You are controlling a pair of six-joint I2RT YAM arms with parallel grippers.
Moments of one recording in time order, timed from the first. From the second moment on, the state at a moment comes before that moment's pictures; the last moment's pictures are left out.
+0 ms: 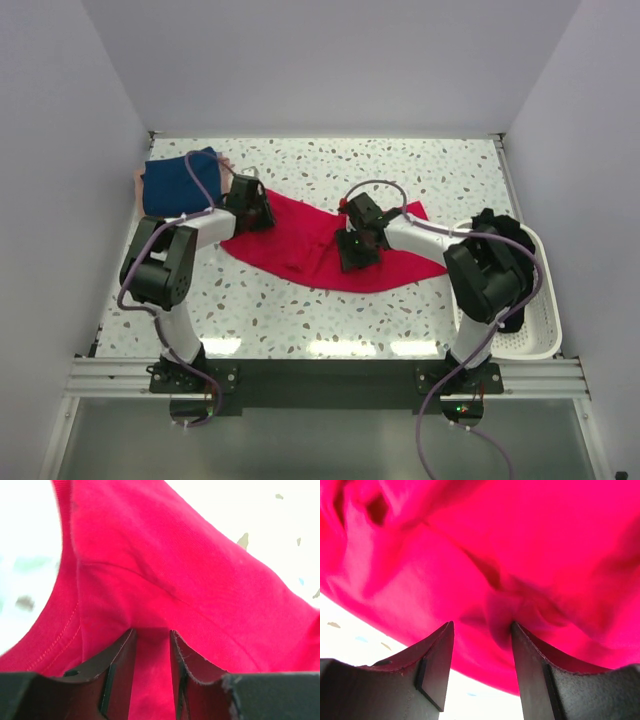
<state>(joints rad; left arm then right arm) -0.29 1.82 1.00 -0.01 -0.01 -0.54 0.61 1.81 1.14 -0.50 -0.10 0.35</state>
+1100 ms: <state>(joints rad) -0.34 1.63 0.84 -0.13 0.14 -0.52 0.32 1.87 1.22 -0.52 -0.04 0.27</state>
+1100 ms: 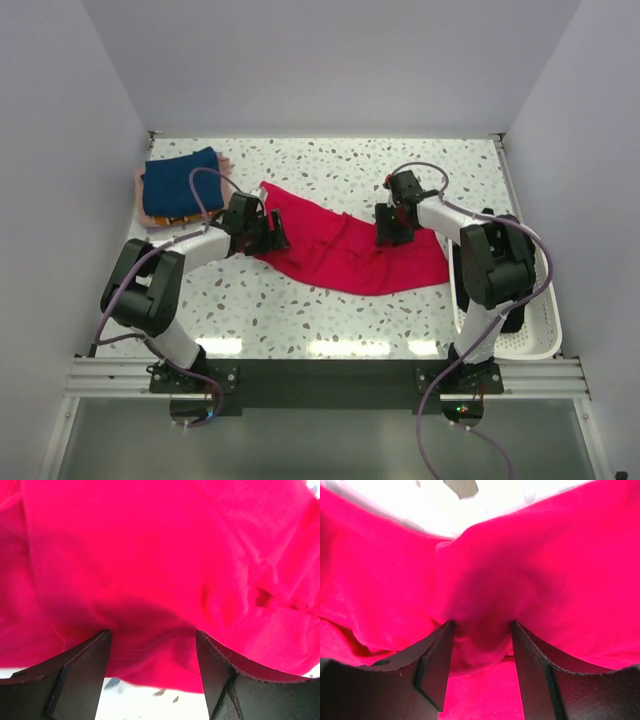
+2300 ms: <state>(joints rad) -0.32 2.31 1.79 -0.24 0.15 -0.40 0.85 1.66 1.17 -0.65 -0.08 0.51</state>
